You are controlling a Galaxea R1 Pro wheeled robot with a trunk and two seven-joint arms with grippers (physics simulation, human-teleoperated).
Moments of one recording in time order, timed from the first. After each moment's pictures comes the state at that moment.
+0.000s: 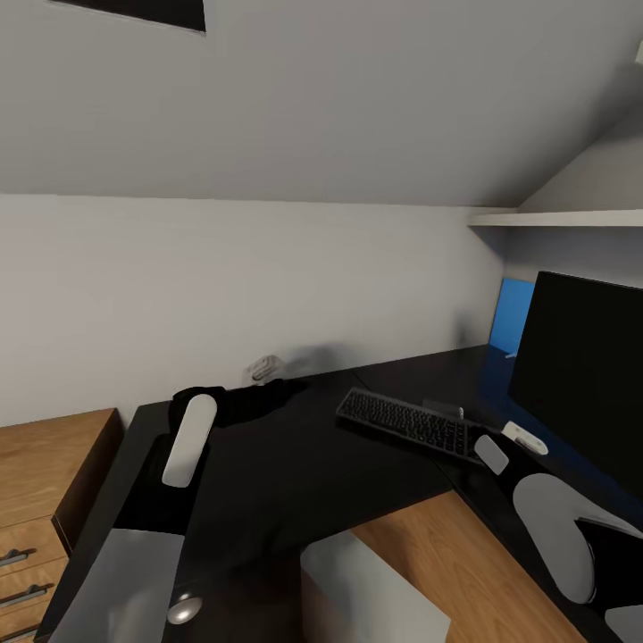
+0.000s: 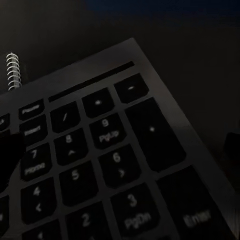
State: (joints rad) left arm -0.70 -0.12 -0.04 -1.37 0.81 1.00 0.23; right arm -0.98 -0.16 -0.23 -0.22 -0.40 0.04 -0.42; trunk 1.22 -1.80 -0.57
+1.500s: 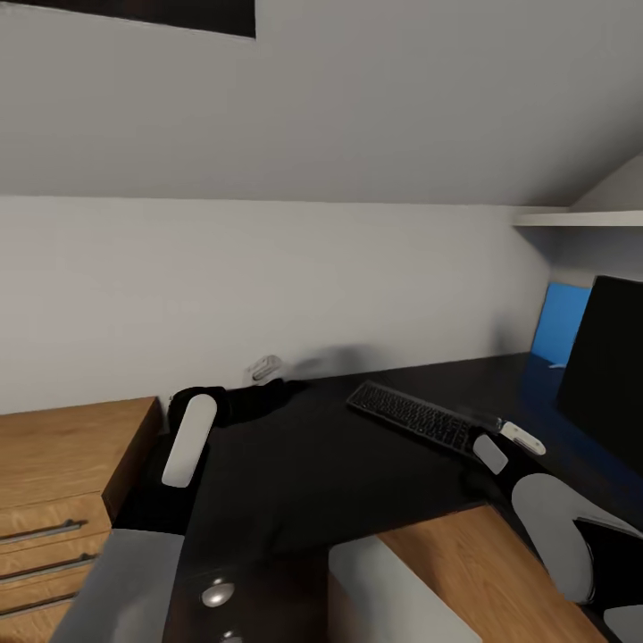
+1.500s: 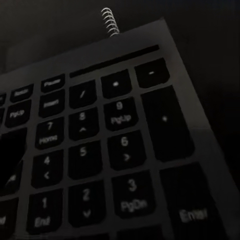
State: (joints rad) left arm -0.70 -0.12 -0.04 -1.37 0.81 1.00 0.23; right arm -0.98 -0.15 -0.23 -0.22 -0.41 0.04 -0.41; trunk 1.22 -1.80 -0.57
